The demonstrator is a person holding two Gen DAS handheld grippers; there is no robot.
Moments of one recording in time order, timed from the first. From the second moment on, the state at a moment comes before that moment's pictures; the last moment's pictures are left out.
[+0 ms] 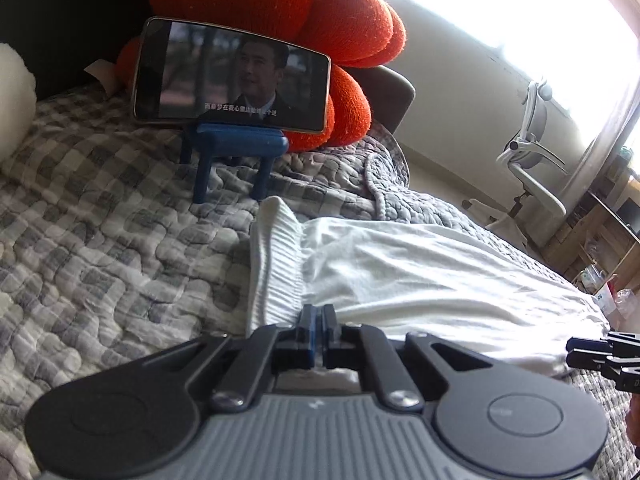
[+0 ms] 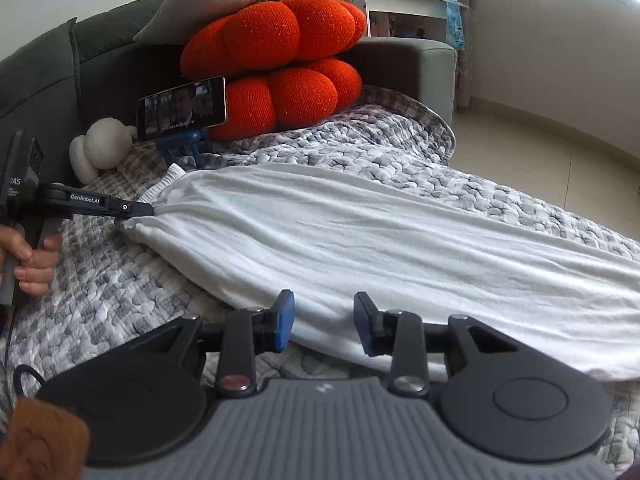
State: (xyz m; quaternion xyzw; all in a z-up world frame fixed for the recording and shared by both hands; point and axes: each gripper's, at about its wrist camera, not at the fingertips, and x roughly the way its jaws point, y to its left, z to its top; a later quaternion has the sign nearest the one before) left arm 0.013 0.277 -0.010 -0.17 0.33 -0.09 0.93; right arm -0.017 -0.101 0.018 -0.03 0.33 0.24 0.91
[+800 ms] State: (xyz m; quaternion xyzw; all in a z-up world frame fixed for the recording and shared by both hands) left arm 0.013 0.276 -0.010 -0.17 0.33 -0.09 0.93; right arm -0.010 -0.062 0.010 -0.07 0.30 0.27 0.91
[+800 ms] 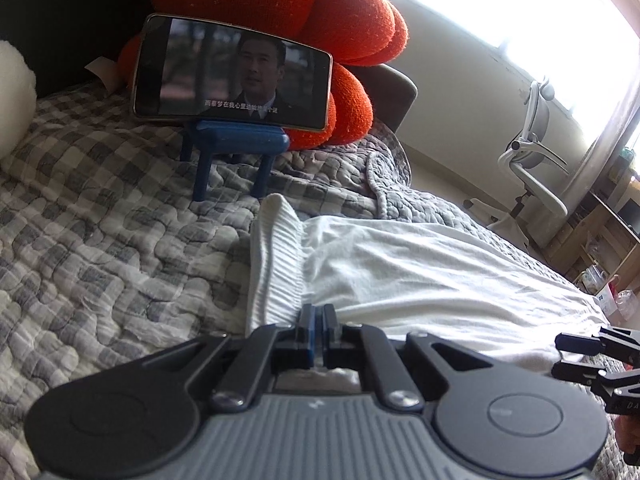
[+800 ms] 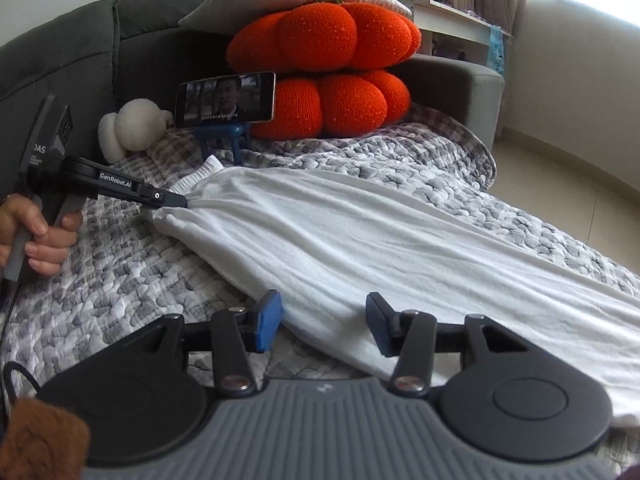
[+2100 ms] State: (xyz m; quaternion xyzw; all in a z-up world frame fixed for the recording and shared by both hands) left arm 0.015 0.279 -0.012 -0.18 0.33 -0.09 0.92; right arm -0.004 -0.034 0.005 -0.10 0.32 0.25 0.91
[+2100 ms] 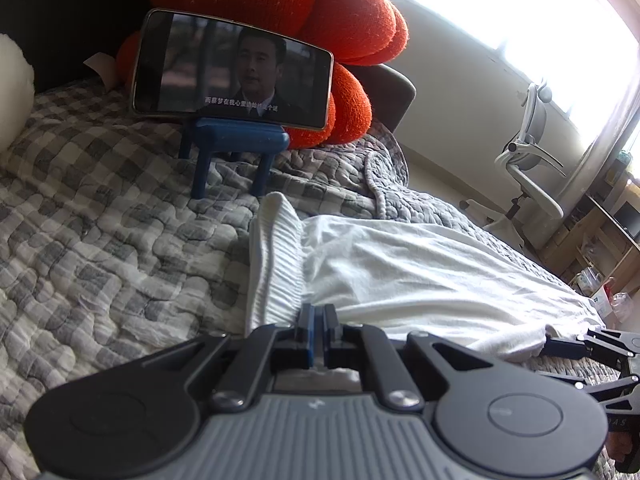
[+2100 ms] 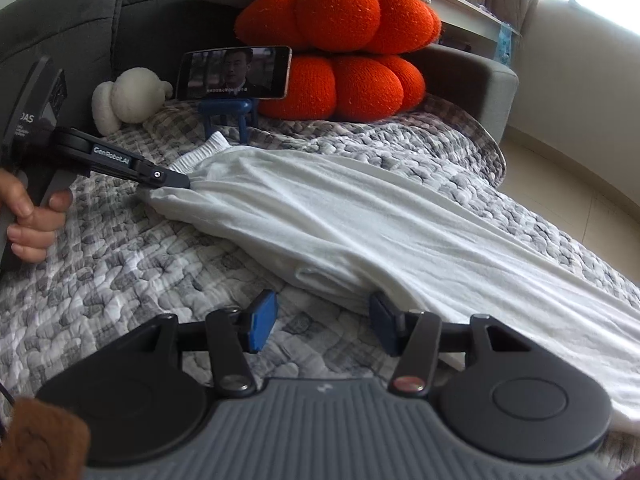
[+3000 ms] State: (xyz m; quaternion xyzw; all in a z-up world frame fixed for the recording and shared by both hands) left arm 0.015 0.279 -0.013 -0.18 0.33 -0.10 0.92; right arm 0.013 -0.022 0.004 -0.12 0.30 0.27 0.91
